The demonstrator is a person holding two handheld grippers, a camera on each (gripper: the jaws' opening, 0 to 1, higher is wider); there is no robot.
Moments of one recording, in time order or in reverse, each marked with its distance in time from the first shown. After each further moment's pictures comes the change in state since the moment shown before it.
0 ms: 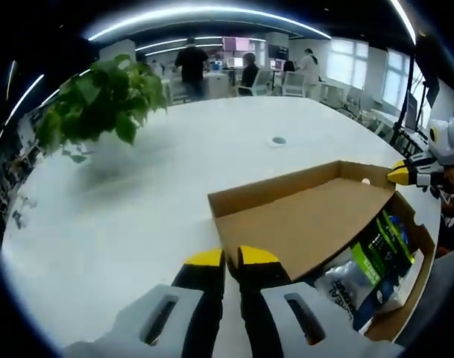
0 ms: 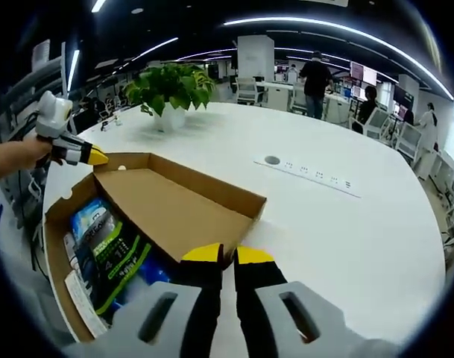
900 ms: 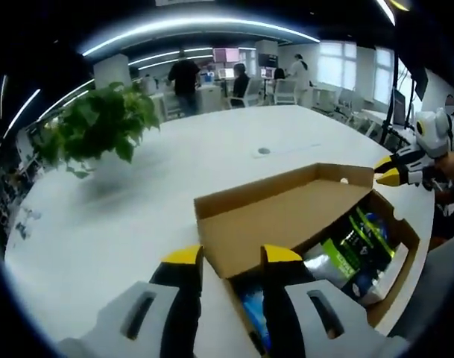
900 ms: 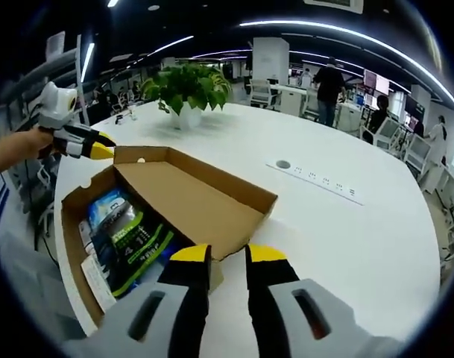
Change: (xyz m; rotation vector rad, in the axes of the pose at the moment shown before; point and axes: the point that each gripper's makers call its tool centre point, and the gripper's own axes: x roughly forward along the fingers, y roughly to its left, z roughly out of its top) left arm -0.045 -0.030 0.004 0.019 -0.068 -0.023; right arm -0.033 0.019 0.000 -0.073 0.000 0.059
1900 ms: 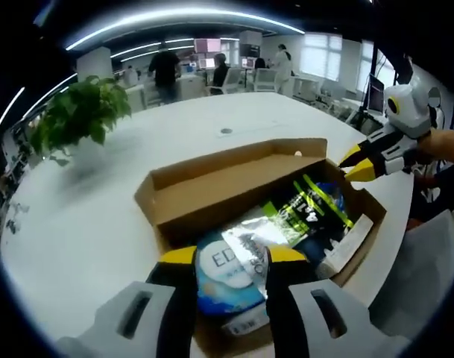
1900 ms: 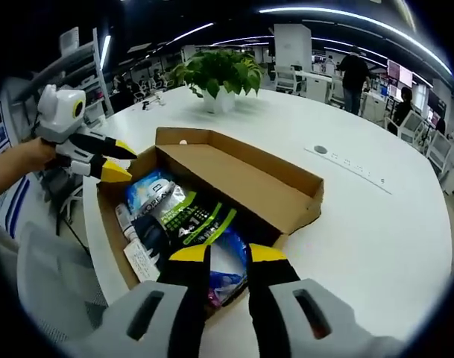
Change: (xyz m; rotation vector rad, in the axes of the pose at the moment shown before) left arm -0.028 -0.071 -0.049 0.050 0.085 -0.103; right arm -0.005 0.070 -0.022 -0.015 0.107 0.161
